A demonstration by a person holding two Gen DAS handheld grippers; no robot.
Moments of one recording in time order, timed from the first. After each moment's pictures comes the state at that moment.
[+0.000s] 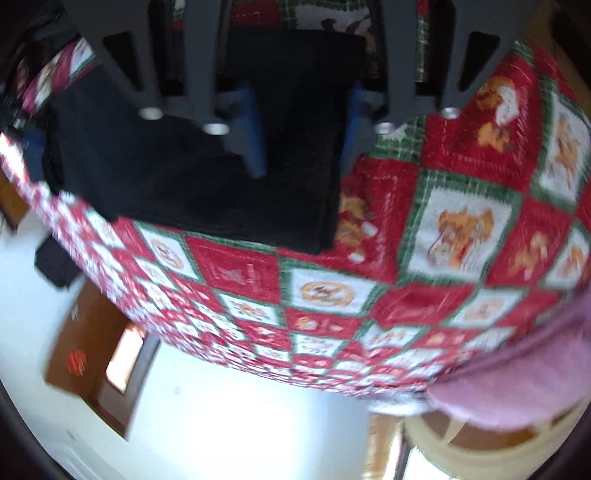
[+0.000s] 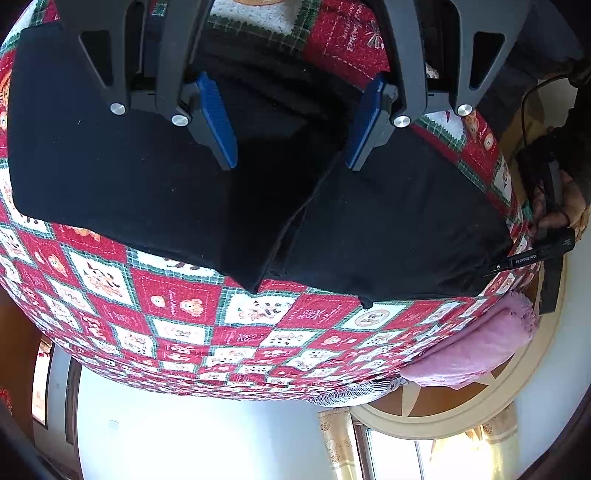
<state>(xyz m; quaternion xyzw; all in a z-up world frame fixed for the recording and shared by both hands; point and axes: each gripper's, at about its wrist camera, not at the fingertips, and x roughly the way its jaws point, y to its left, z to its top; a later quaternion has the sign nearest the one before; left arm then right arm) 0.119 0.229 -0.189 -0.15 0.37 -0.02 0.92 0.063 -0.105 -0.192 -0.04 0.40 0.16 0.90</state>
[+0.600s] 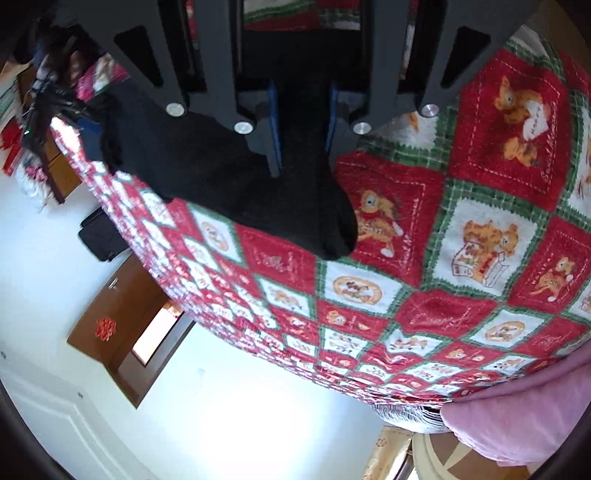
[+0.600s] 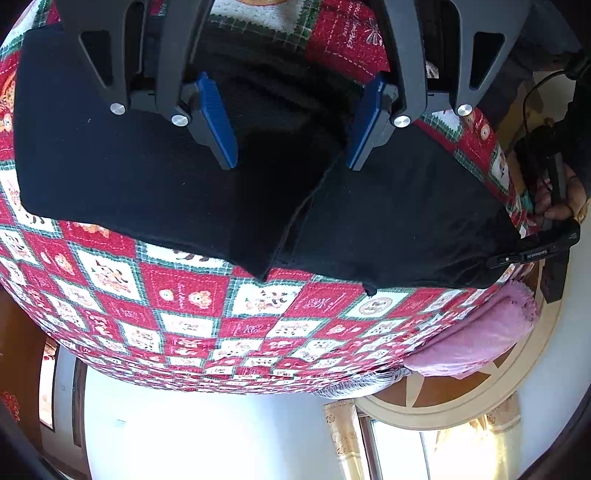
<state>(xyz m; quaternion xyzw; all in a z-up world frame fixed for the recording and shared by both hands) 0.107 0.234 -0.168 -0.22 0.36 -0.10 0.90 0.063 -0.114 -0.182 -0.02 0.39 0.15 0.91</state>
